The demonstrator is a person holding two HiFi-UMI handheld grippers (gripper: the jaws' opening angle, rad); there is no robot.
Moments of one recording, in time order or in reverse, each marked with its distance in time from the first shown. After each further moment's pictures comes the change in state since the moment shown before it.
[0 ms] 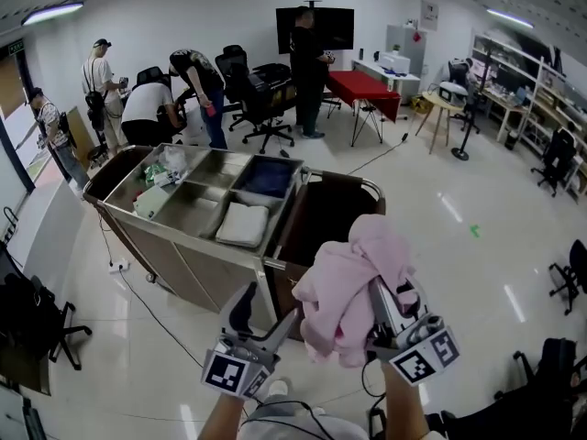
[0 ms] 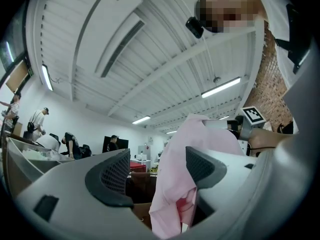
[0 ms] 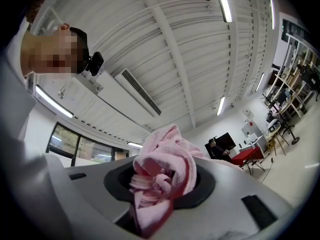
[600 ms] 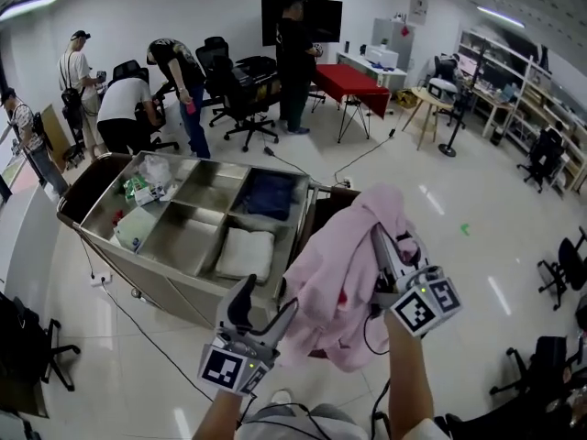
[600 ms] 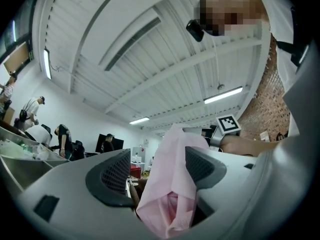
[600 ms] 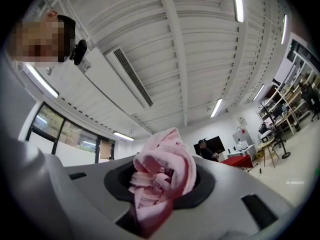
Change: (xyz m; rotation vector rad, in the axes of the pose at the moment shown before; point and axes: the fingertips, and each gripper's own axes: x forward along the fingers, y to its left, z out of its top) left arm 0.083 0.130 -0.022 -0.083 -0.037 -0.061; right arm 0.193 -0.077 -0.051 -0.100 0.071 -0.117
